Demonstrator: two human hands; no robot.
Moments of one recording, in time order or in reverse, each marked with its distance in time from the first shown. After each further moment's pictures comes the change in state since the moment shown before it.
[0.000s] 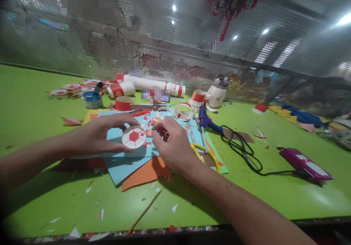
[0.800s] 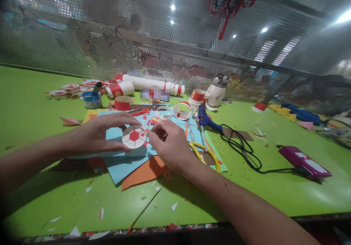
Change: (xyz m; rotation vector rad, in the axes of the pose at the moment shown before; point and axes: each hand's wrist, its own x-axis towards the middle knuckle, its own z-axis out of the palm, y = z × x) left_hand 0.000 -0.001 0.000 0.058 0.013 0.051; right_hand -0.001 -0.004 0.003 0.028 -0.031 0.130
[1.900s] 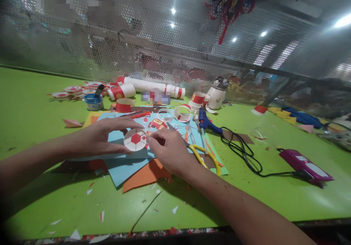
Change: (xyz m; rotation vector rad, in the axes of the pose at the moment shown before) left_hand 0.001 0.003 -0.003 -0.039 -0.021 0.066; right_hand -0.003 0.000 -0.001 -0.041 -0.164 0.043
